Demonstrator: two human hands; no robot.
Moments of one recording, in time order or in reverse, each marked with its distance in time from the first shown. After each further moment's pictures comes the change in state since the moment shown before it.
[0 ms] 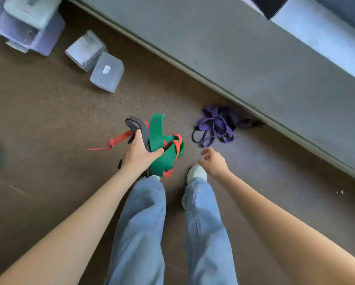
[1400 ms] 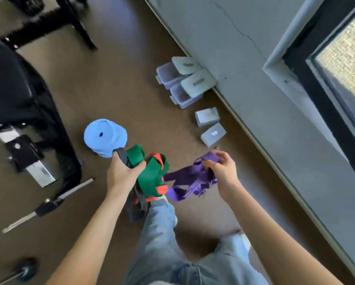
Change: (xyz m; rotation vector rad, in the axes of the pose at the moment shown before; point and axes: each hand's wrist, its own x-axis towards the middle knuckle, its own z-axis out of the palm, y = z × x) left_hand -0.221 -0.117 -0.348 -0.517 0.766 -0.270; right_hand -0.264 -0.347 0.052 0.569 -0.142 -0.373
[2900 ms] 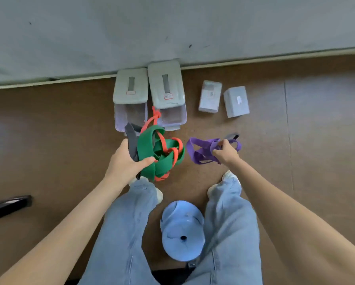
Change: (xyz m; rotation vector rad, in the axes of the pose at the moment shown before) left_hand 0.668 0.250 0.105 0.757 -1.091 0.569; right_hand 0.435 -0.090 0.342 0.088 0.501 0.608
